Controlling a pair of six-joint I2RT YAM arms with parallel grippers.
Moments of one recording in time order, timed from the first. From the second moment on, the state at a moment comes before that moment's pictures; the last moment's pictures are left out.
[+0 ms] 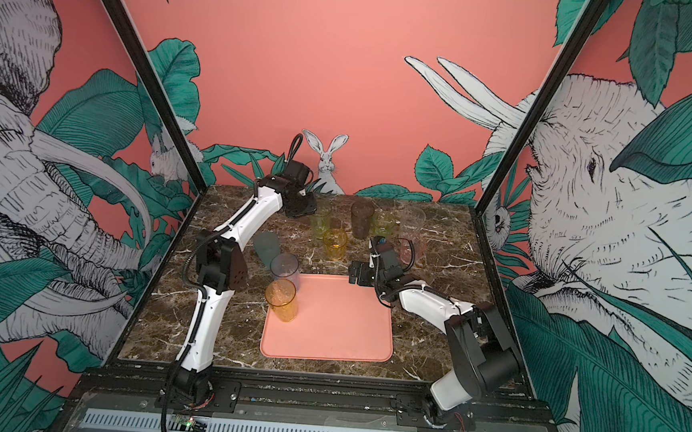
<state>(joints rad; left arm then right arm) -0.40 2.40 2.39 -0.99 0.05 -0.57 0.52 1.54 0.83 -0.03 -0.04 0.44</state>
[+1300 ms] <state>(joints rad) -0.37 2.25 2.24 -1.00 0.06 -0.55 0.52 1.55 0.83 -0.04 -0.05 0.45</state>
